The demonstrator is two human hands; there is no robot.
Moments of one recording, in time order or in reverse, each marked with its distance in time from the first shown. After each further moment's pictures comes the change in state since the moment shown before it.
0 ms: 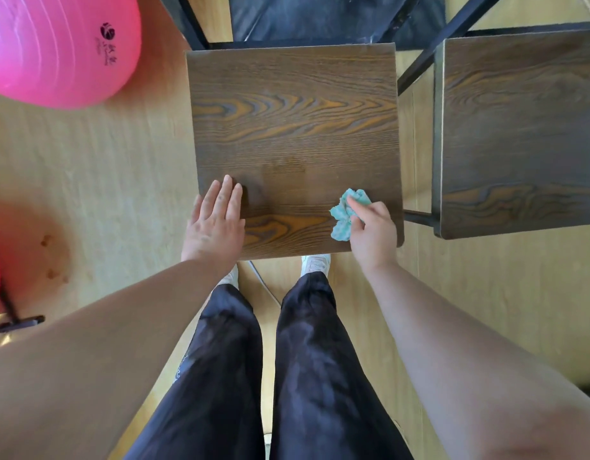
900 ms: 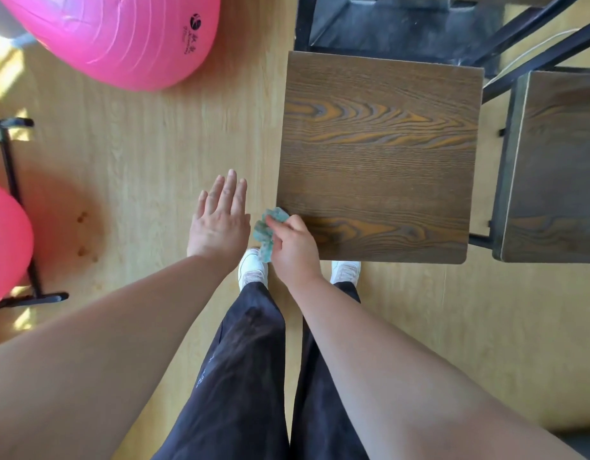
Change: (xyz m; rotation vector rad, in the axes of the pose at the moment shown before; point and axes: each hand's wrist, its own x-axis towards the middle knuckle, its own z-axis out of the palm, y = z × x) left_hand -0.026 -0.119 0.000 -0.036 0.019 -0.109; right_hand -0.087 -0.169 0.160 -0.015 -0.307 -0.277
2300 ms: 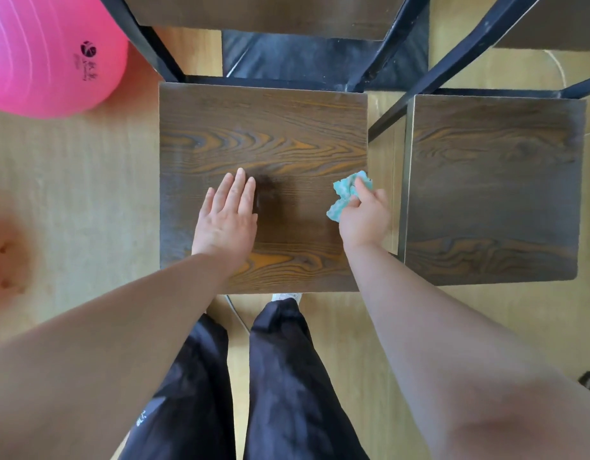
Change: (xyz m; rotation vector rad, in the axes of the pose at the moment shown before) left_hand 0.076 0.209 -0.010 0.019 0.058 0.089; right_hand 0.083 0.187 -0.236 0.017 0.473 0.453
